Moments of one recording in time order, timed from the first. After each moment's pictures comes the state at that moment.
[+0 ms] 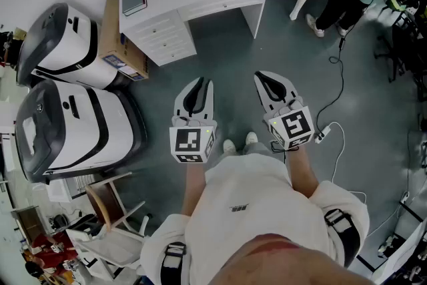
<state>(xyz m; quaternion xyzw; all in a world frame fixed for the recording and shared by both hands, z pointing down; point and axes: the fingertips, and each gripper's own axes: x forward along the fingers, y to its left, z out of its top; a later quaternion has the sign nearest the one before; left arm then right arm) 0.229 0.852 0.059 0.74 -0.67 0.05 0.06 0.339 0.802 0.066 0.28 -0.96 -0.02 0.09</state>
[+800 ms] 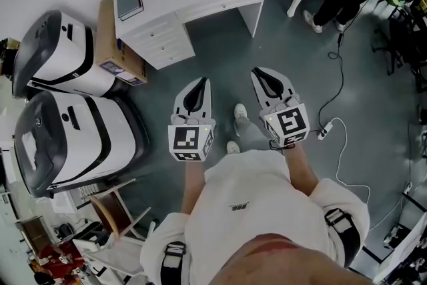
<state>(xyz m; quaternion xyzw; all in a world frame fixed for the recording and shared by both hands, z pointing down) 0.187 0.823 0.077 0.76 -0.65 0.05 0.06 0.295 0.774 0.083 0.32 -0.94 -0.02 0.09</state>
